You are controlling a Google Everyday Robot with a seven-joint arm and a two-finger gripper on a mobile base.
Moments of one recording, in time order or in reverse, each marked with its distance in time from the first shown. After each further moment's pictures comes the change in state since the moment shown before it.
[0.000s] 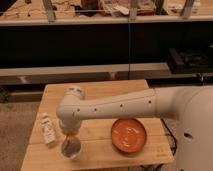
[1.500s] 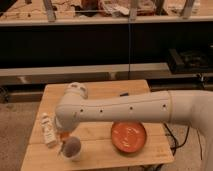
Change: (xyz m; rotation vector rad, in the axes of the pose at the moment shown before) arm -0.017 -0.019 -0.054 0.122 0.031 -0.154
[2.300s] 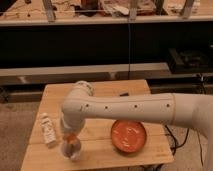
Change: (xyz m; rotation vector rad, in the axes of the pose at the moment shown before) arm -0.020 0.024 0.002 0.001 -0.105 -0.168
